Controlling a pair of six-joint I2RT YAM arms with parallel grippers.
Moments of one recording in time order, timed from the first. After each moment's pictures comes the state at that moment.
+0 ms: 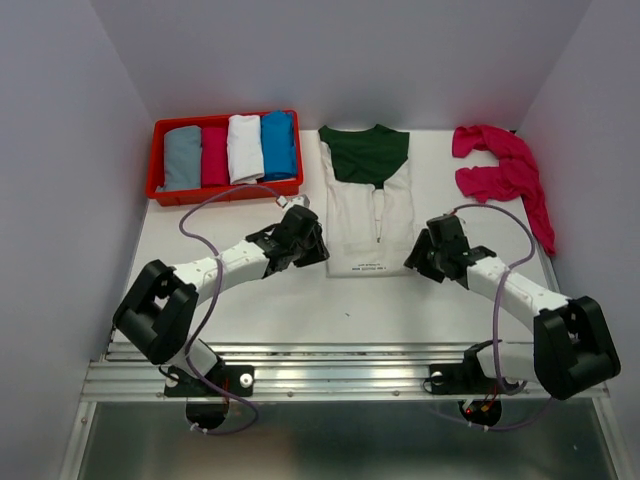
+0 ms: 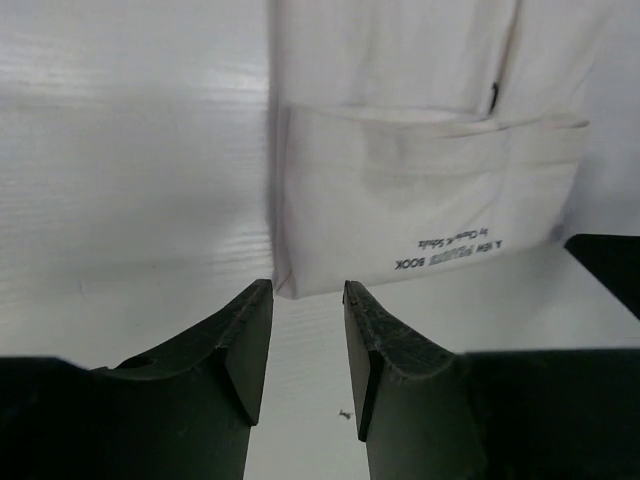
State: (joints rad) left arm -0.70 1.49 0.90 -0.19 -0.09 -0.83; right arm 0.36 1.30 0.67 -0.32 0.12 0.76
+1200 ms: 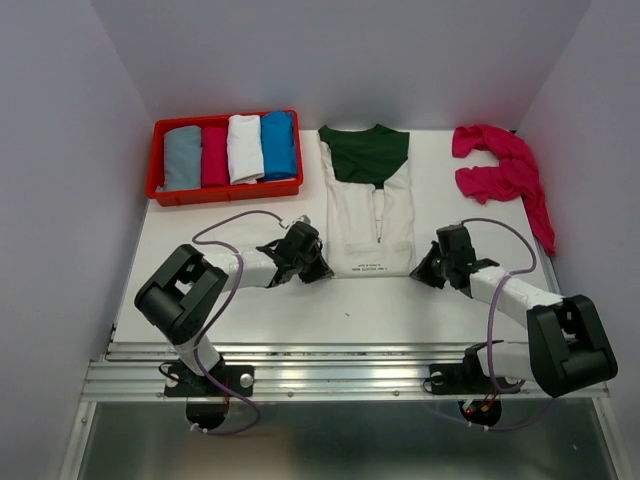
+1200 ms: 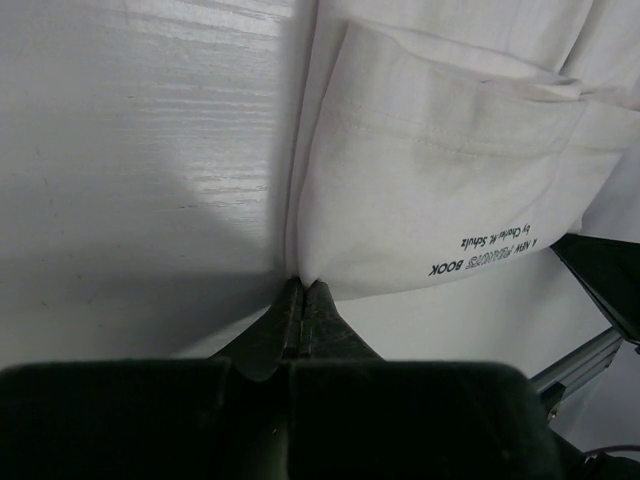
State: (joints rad) left arm -0.71 1.65 0.75 0.07 0.06 -1.02; right arm 0.25 1.27 0.51 -0.15 -0.03 0.83
